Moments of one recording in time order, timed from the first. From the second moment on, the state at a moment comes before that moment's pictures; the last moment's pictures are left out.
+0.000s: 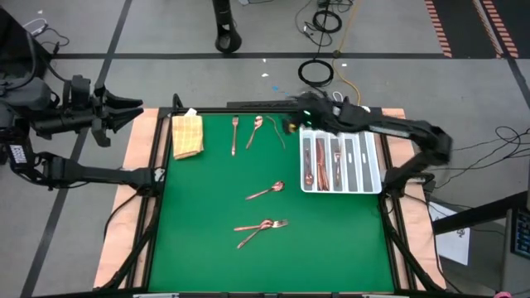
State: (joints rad) left arm 0.24 0.84 1.84 -1.17 -0.09 -0.31; right arm -0.35 1.54 1.36 -0.56 0.39 0.54
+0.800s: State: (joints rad) left arm 0.24 0.84 1.84 -1.27 -0.09 -0.31; right arm -0.54 2.23 1.91 -0.91 0.00 0.35
